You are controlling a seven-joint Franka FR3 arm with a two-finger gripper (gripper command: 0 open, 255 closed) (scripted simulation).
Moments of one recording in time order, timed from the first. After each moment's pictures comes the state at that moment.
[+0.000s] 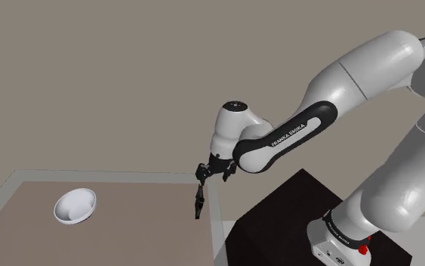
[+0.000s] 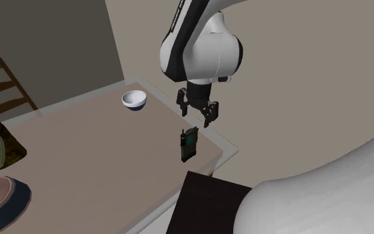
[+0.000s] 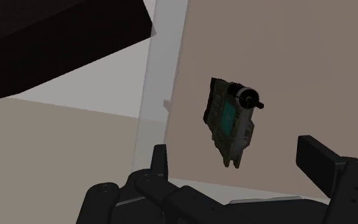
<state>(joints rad) 0.03 0.14 0.53 -2.46 -0.01 2.57 0.90</state>
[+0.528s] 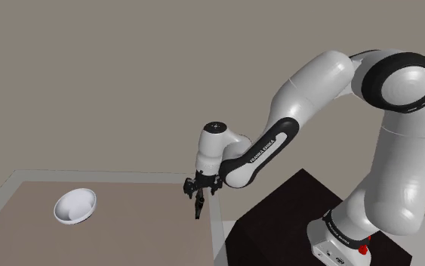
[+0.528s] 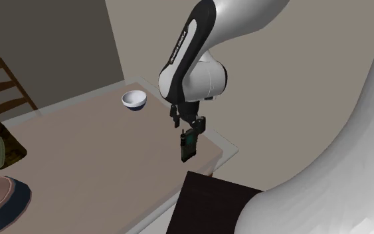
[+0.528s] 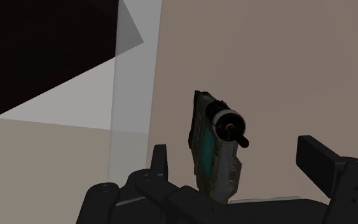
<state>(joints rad) 0.16 0.43 0.42 -2.32 -0.20 2.67 1.12</state>
